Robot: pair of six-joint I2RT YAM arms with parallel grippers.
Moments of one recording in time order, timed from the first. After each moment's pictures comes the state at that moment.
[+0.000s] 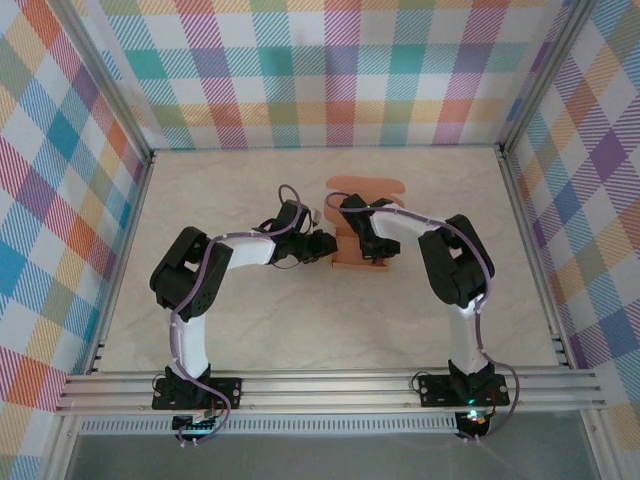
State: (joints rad) left arm -0.55 1.95 1.09 0.05 0.48 -0.82; right arm 0.58 2.06 1.43 -0.89 0.43 0.58
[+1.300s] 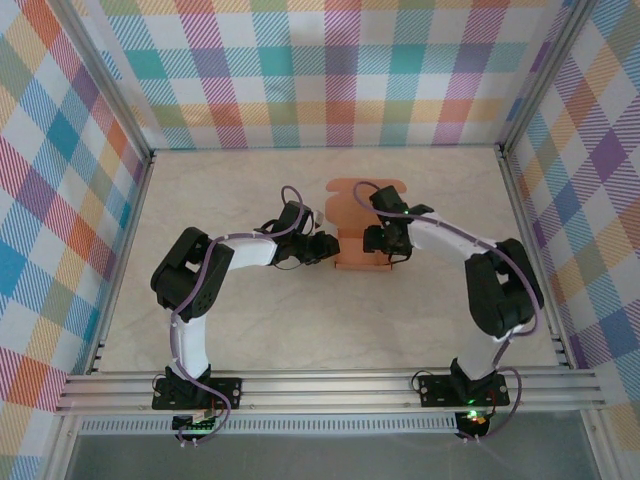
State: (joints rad) left arm -0.56 1.95 1.09 0.05 0.49 -0.82; right arm 0.47 1.71 1.16 -0.61 0.08 0.49
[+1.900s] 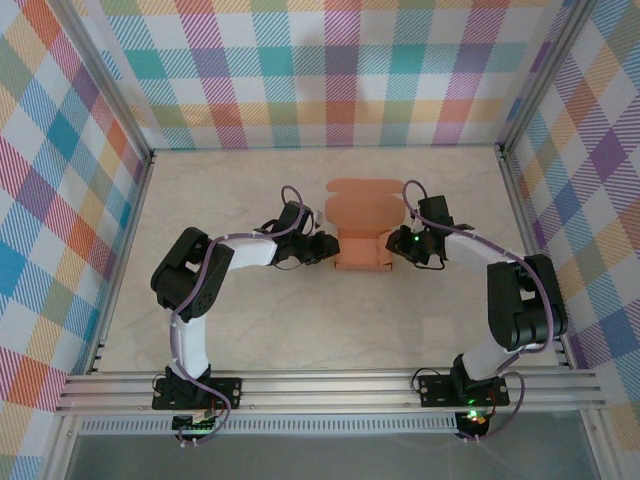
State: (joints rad) left arm -0.56 1.95 1.09 0.05 0.49 -0.82; right arm 0.22 1.60 0.90 -0.31 -0.37 0.60
